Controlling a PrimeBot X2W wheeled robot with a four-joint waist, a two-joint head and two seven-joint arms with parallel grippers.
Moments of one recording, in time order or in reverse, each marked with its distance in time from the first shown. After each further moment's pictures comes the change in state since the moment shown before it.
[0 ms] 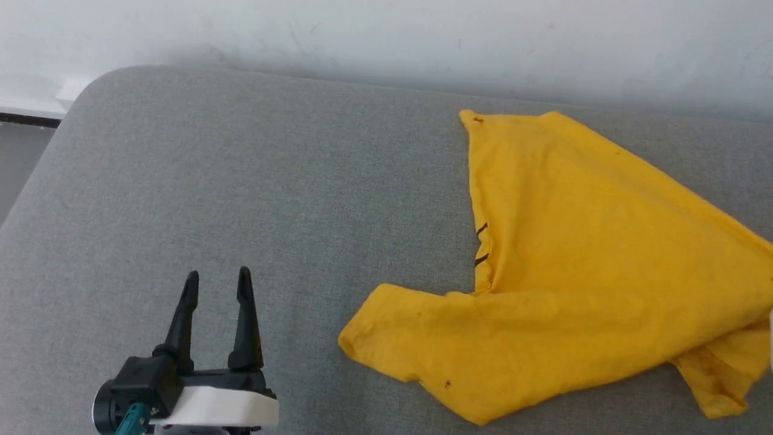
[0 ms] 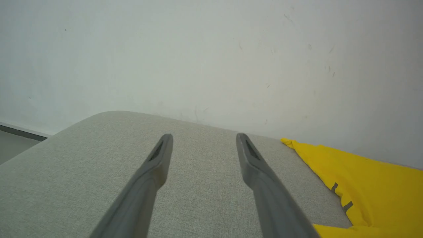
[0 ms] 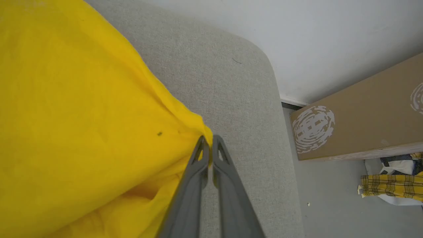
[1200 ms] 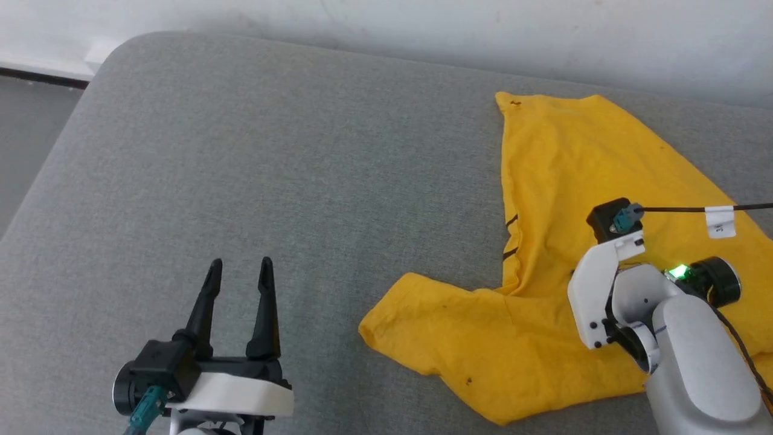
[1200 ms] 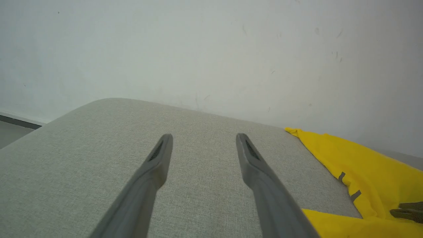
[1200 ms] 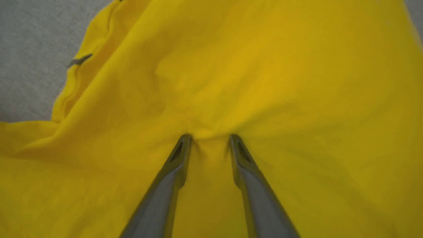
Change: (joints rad) left arm -0.052 0.000 -0.034 0.053 -0.009 -0.043 0.000; right arm -0.234 0.074 0.471 0.378 0.231 0.000 0.095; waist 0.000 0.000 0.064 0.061
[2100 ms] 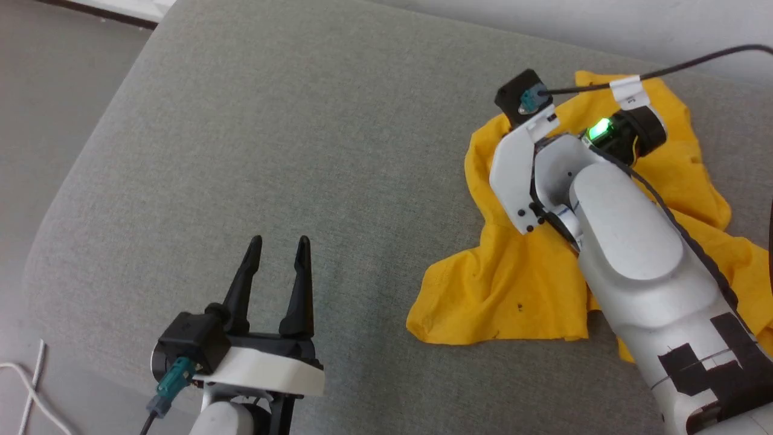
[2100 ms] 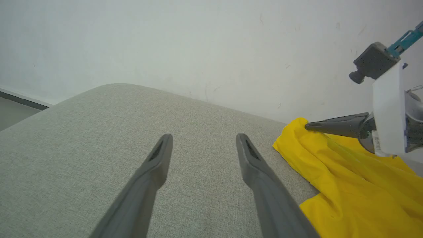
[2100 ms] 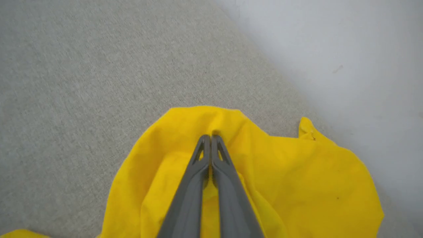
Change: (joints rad) left arm -0.082 0.000 -0.097 0.047 -0.082 0.002 0.000; right arm -0.521 0.084 0.250 0.415 -0.044 0.000 -0.301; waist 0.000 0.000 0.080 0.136
